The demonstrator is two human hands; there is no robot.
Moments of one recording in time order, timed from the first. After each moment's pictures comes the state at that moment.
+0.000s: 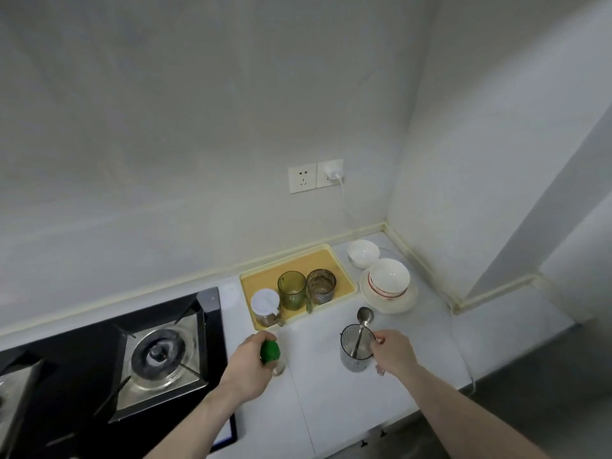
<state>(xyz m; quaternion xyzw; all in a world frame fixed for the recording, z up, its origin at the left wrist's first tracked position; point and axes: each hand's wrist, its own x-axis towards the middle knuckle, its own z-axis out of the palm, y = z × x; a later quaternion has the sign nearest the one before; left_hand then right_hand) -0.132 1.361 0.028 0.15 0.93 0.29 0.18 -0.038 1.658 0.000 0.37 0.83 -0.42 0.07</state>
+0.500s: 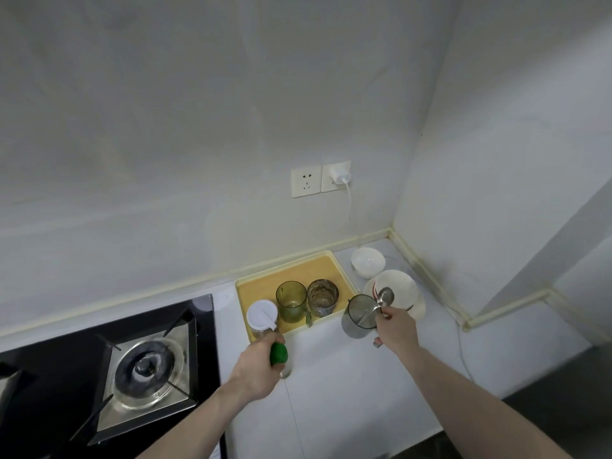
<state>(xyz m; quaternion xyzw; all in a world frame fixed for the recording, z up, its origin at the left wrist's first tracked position) -0.181 1.392 0.002 0.17 0.92 0.27 0.22 -0.120 1.696 -0.002 0.41 0.80 -0.44 -0.02</state>
